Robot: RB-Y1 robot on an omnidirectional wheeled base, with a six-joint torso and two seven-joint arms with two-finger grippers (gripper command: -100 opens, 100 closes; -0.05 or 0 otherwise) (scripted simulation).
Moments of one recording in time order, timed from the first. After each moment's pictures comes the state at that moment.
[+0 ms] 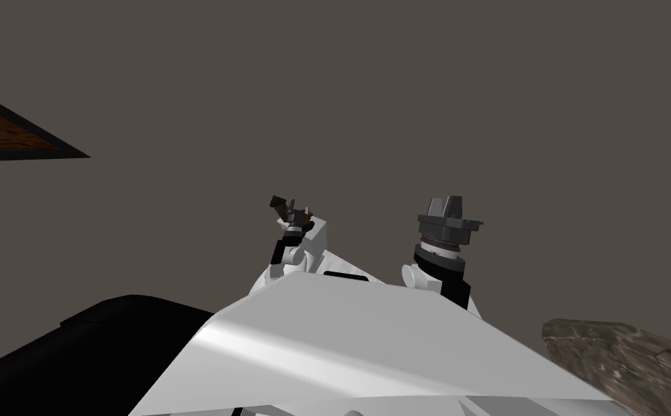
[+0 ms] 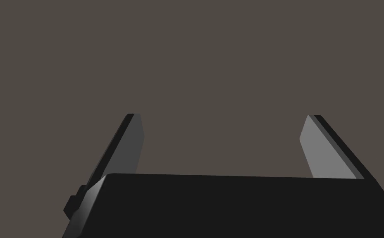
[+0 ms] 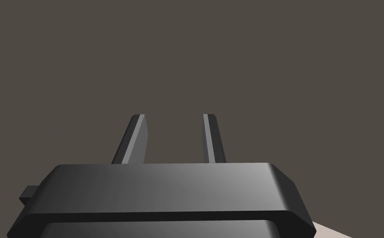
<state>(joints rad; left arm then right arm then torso) 0.34 0.16 -0.02 -2.12 0.41 -0.24 0.11 0.47 0.02 -0.02 -2.29 0.00 -0.65 -0.03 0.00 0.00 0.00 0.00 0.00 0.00</state>
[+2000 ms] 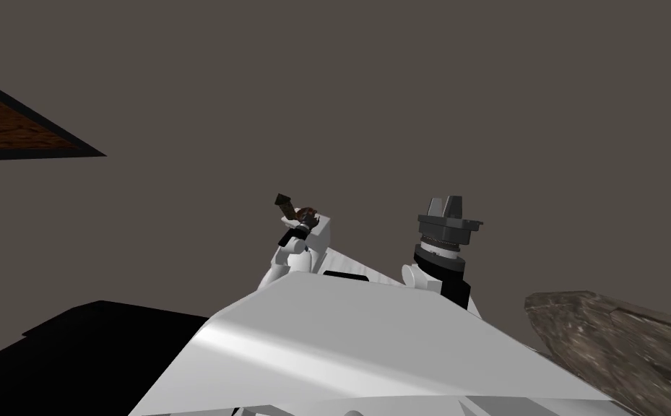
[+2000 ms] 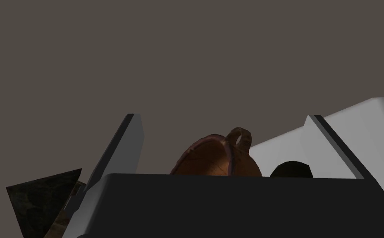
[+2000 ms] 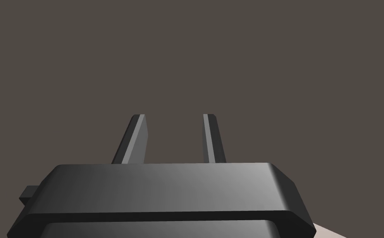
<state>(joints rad) 0.18 0.22 0.01 -1.94 0.57 0.21 0.36 0.47 0.02 -0.03 -2.29 0.00 -0.65 -0.03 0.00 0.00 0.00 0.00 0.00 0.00</state>
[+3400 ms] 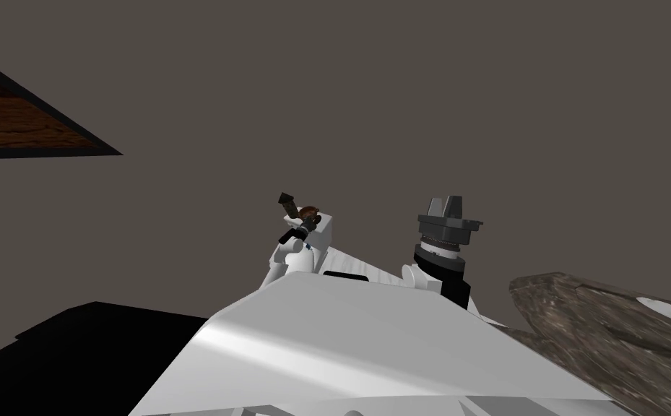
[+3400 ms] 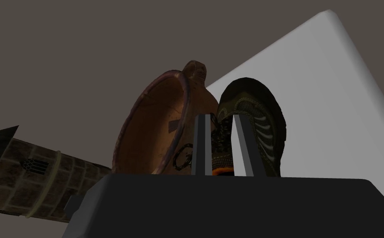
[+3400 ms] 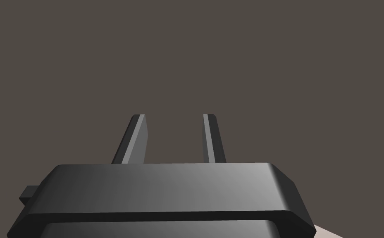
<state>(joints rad) 0.16 0.26 0.04 -1.85 0.57 0.38 0.43 0.47 0.02 -0.03 -2.29 0.00 -0.65 -0.03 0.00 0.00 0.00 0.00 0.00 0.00</state>
